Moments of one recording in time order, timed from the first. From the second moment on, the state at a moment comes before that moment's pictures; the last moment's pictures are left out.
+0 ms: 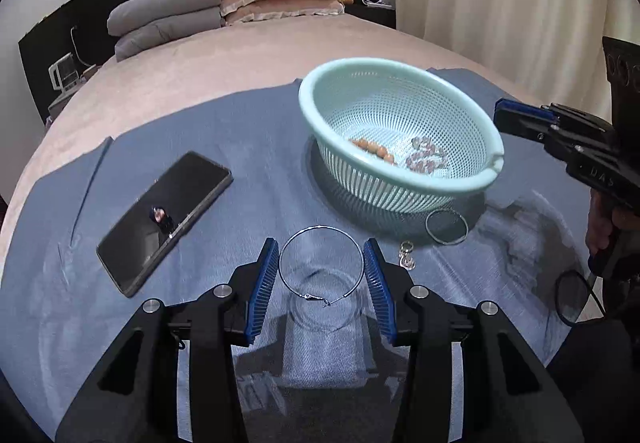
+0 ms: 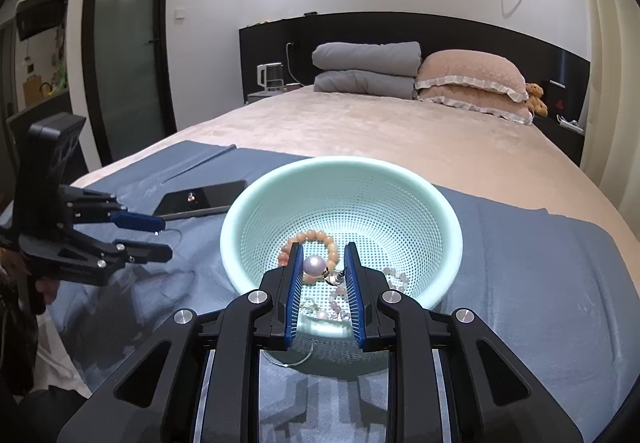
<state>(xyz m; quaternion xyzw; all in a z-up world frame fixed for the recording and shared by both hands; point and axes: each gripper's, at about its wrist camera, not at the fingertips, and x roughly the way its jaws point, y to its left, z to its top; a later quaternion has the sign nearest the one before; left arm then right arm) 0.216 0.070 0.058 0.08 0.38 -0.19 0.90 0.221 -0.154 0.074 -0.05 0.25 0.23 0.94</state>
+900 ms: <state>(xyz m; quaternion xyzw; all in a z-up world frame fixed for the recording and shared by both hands) 0.297 -0.010 0.058 0.09 0.39 -0.27 0.88 0.266 -0.166 0.045 -0.04 0.28 0.23 0.93</state>
